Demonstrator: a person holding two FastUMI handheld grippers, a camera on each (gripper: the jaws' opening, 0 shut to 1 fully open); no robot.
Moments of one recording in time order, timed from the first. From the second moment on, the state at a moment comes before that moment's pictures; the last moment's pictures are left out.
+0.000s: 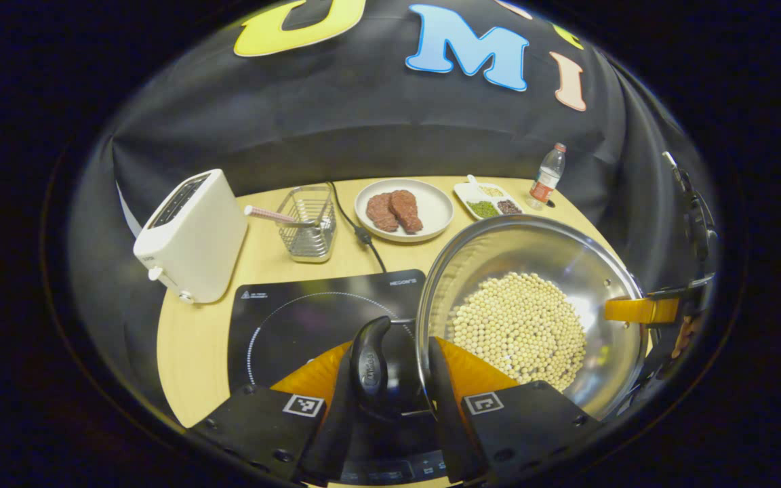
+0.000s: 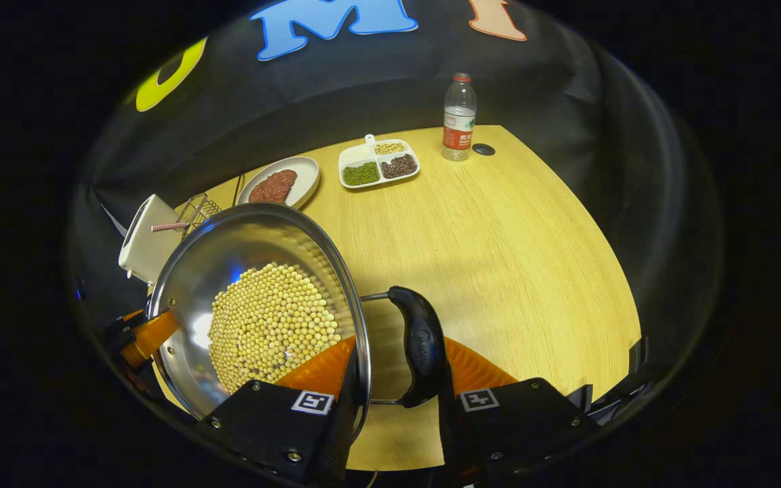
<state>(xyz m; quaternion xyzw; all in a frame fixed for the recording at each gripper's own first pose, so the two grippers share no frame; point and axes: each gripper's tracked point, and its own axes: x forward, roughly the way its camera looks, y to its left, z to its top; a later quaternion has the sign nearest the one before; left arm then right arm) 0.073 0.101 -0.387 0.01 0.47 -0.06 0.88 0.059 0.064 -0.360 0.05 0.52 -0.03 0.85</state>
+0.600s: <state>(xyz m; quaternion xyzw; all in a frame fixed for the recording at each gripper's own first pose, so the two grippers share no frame) 0.066 0.183 -0.386 0.00 0.48 -0.04 0.87 0.060 0.142 -0.364 0.03 0.53 0.00 0.85</state>
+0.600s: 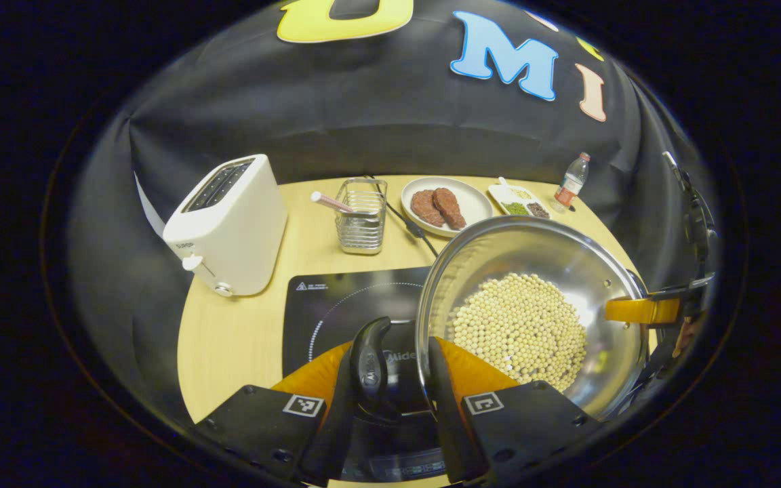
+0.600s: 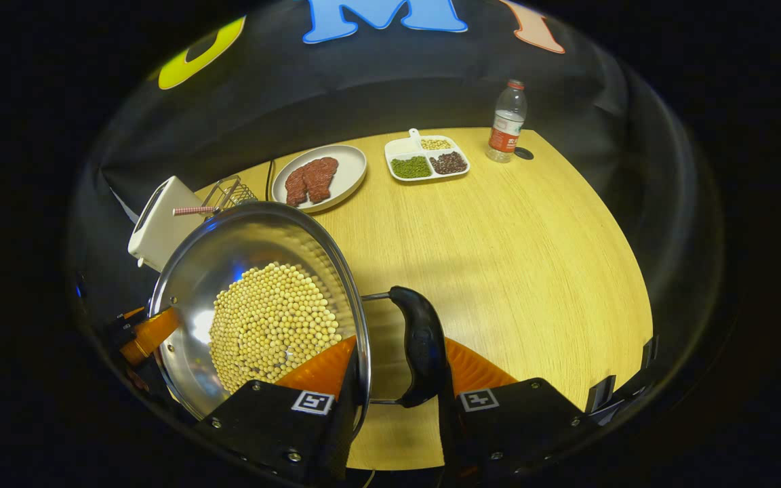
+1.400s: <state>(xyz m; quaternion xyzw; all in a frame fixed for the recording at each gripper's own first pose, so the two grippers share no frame) 0.076 0.271 -0.390 0.00 0.49 -0.01 0.87 0.075 0.229 -0.376 0.03 0.54 0.02 0.84</state>
